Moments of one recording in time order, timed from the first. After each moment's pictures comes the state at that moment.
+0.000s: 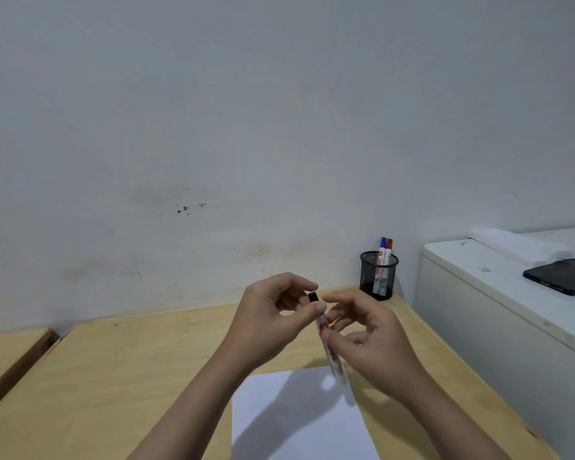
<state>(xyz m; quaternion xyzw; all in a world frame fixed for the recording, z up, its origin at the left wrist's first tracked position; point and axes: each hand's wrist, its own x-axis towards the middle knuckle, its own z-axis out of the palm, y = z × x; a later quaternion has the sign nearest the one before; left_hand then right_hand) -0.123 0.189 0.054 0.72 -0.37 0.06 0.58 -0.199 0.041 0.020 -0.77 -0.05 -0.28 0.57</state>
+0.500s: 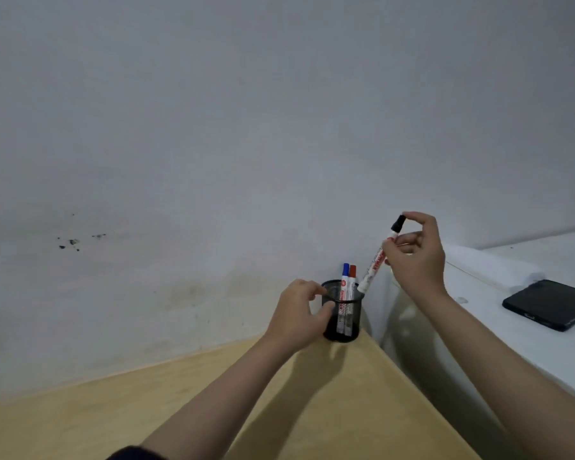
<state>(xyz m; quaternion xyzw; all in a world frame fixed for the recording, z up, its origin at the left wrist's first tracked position) 0.017 -0.002 0.010 0.81 -0.39 0.08 0.43 -0.071 -0.168 0.067 -0.69 0.16 -0.54 0.46</state>
